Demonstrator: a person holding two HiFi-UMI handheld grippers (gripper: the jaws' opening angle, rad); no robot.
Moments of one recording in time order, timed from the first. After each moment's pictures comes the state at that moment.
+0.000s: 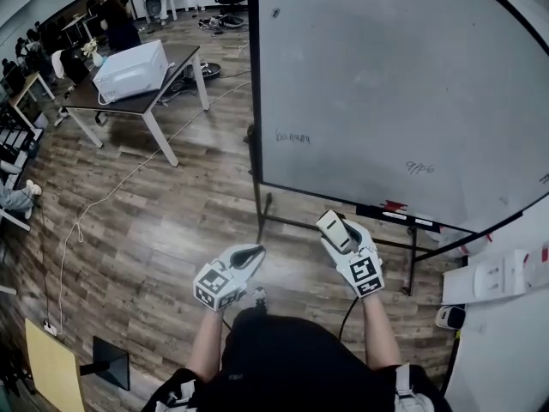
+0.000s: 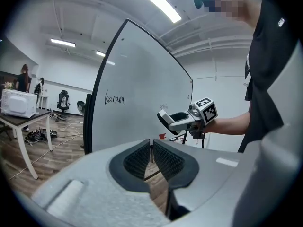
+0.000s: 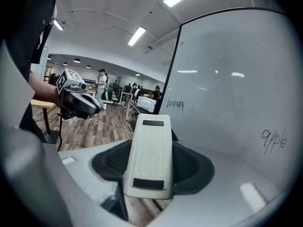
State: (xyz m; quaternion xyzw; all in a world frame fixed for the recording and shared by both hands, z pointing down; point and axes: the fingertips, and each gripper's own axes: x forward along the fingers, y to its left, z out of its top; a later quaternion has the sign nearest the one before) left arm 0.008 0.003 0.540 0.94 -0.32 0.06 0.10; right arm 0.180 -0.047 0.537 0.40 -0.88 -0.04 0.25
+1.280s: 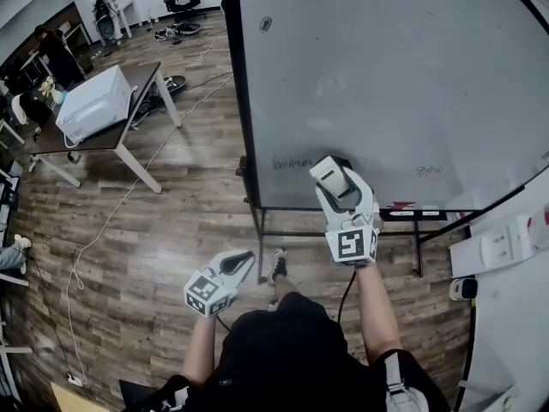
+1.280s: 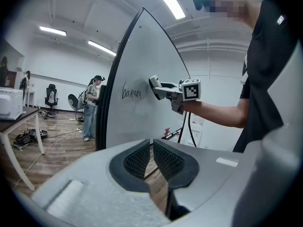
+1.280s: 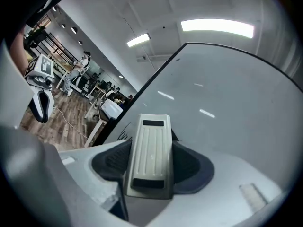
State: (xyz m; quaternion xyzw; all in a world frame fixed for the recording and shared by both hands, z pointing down) left arm -0.053 -0.127 0.567 0.96 -0.25 0.10 0.11; right arm 0.134 -0.235 0.422 0.56 -0.76 -0.25 0.21
